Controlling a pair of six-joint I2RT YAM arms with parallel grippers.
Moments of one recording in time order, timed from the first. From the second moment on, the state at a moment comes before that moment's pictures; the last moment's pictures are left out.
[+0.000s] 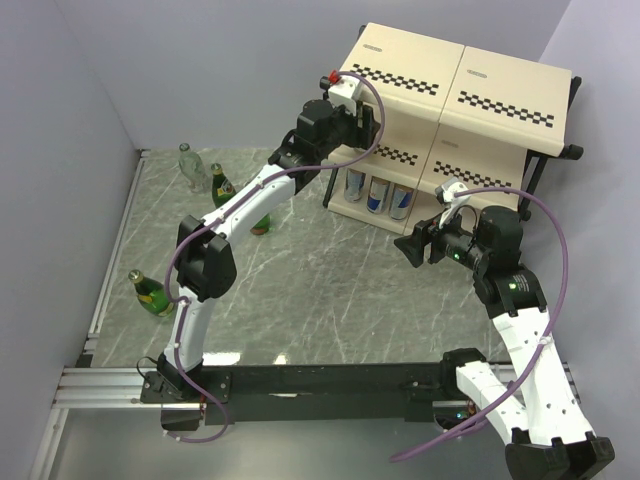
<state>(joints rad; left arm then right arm) -0.65 2.15 2.12 0.04 0.03 -0.14 0.13 0.77 0.92 -0.51 -0.54 -0.08</state>
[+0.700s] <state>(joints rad) -0.66 2.15 2.12 0.06 0.03 -0.15 0.13 0.77 0.92 -0.51 -0.54 -0.08</state>
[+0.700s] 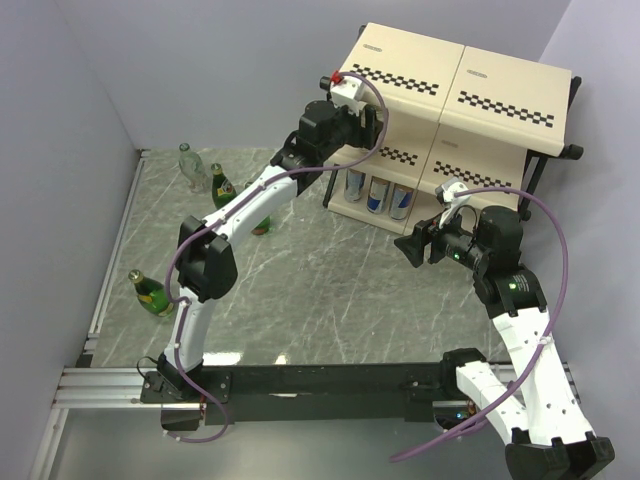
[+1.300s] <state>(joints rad) -0.66 1.85 1.71 0.21 0.07 -0.13 0.13 0.77 0.92 -0.51 -0.54 -0.09</state>
